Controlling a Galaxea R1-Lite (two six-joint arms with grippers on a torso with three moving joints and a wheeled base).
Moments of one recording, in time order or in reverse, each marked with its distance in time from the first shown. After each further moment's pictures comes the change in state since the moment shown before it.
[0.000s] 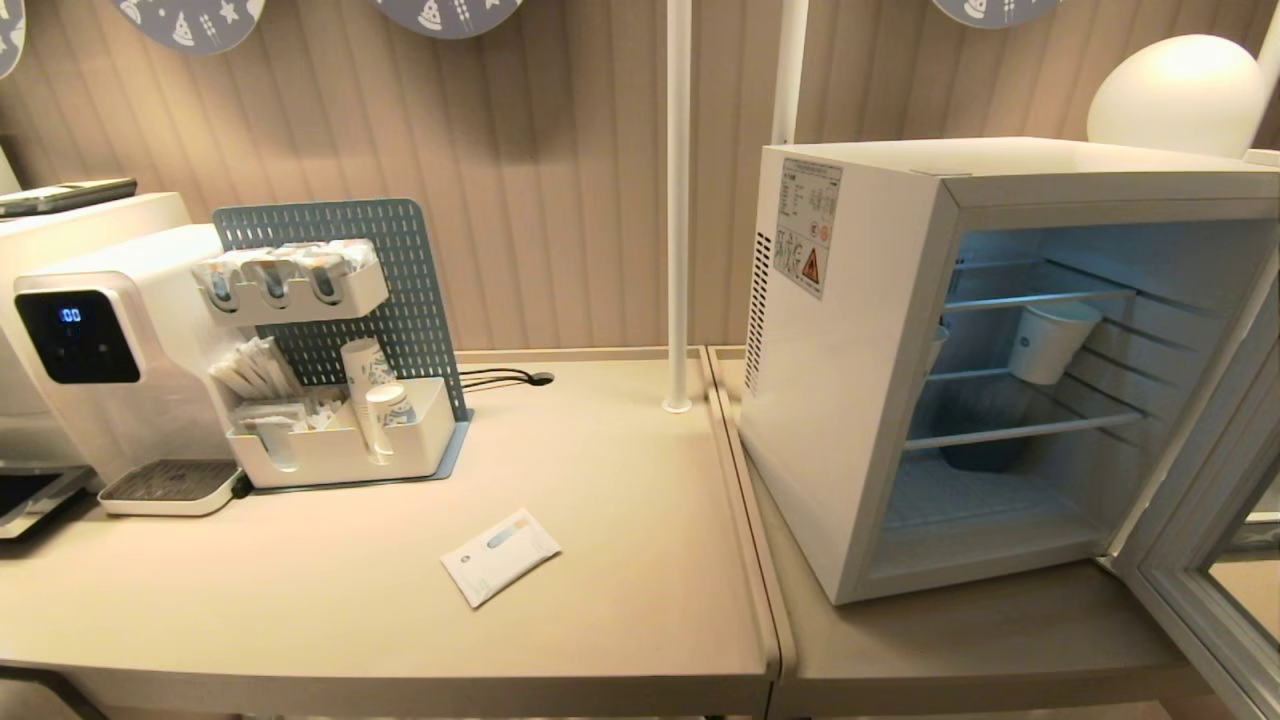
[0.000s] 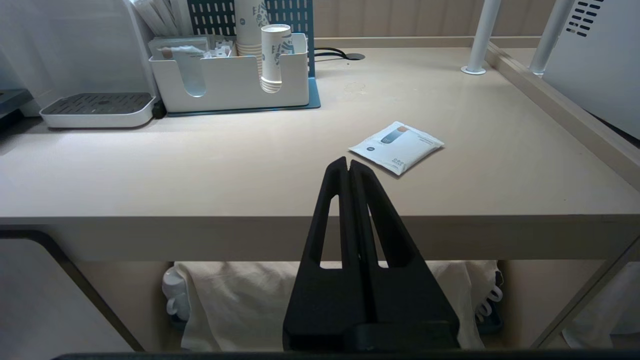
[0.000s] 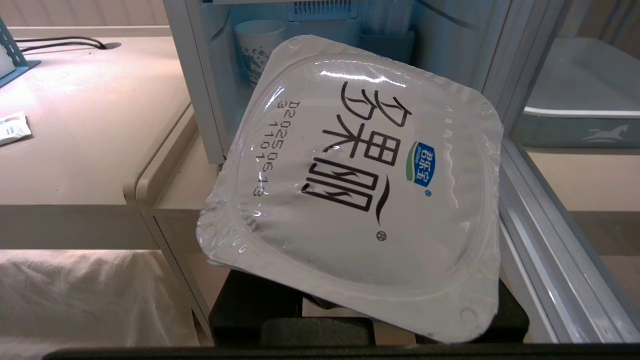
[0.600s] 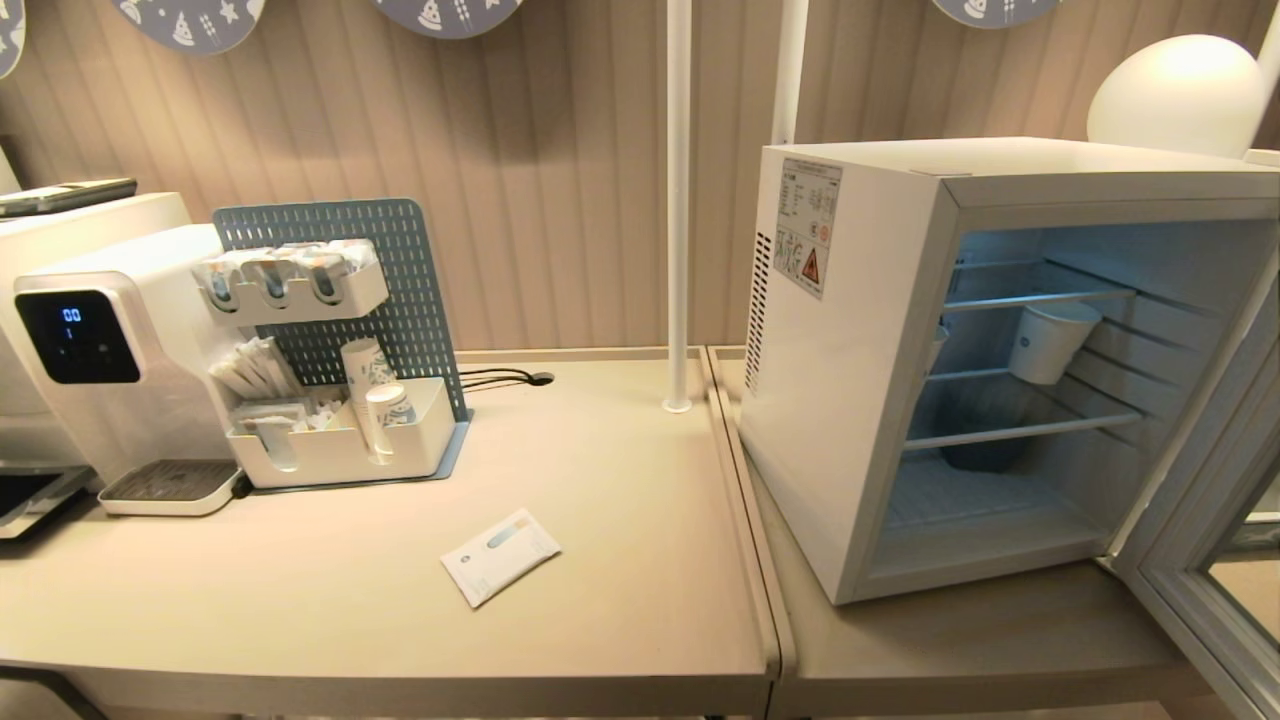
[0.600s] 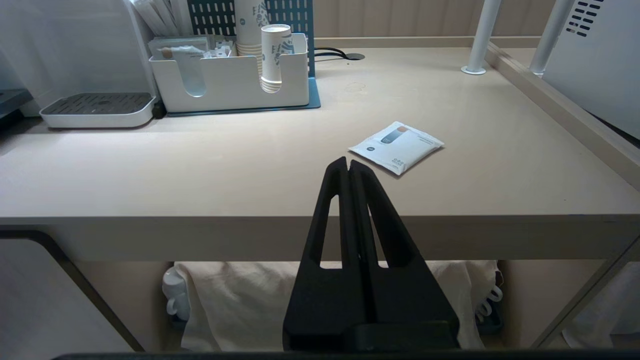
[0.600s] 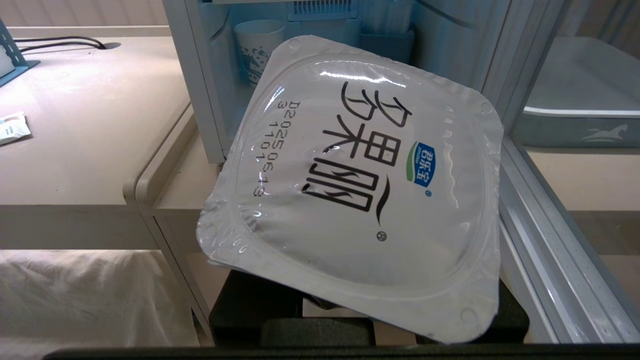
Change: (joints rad) left arm 0.000 0.000 0.000 0.000 0.000 0.000; right arm 0.000 0.000 0.000 0.001 0.000 0.000
